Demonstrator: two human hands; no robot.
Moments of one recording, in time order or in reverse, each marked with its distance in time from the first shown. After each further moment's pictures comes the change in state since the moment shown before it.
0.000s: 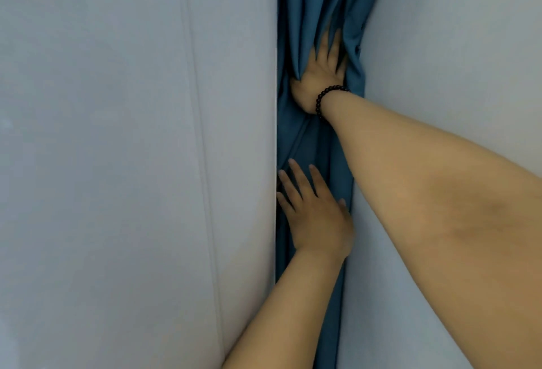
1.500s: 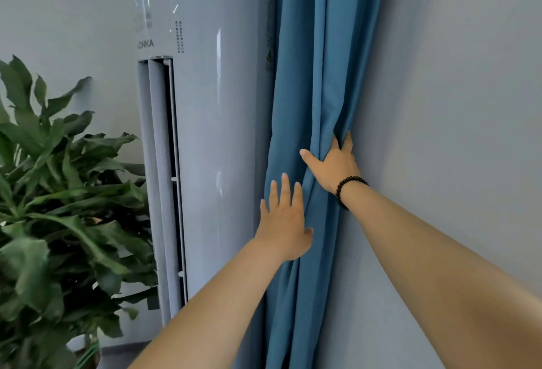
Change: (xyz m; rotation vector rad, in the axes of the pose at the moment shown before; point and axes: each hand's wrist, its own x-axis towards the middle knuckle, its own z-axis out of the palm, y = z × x) left_hand -0.357 -0.001 -0.189 0.086 -0.197 0.289; right_hand -0.369 -0.061 -0.265 0.251 -0.136 0.303
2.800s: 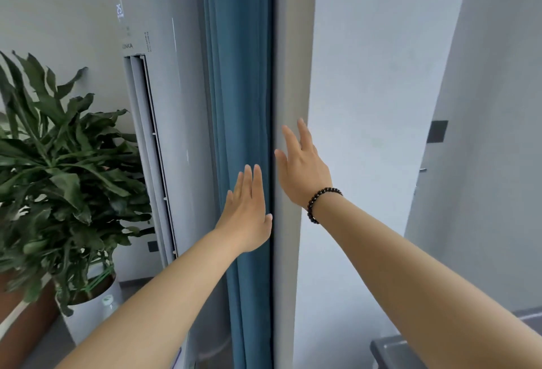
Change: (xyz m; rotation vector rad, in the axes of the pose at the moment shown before) left_hand -0.292 0.233 -0.026 -0.065 0.011 -0.069; right_hand -0.333 0.040 -0.258 -0.106 0.034 -0.294
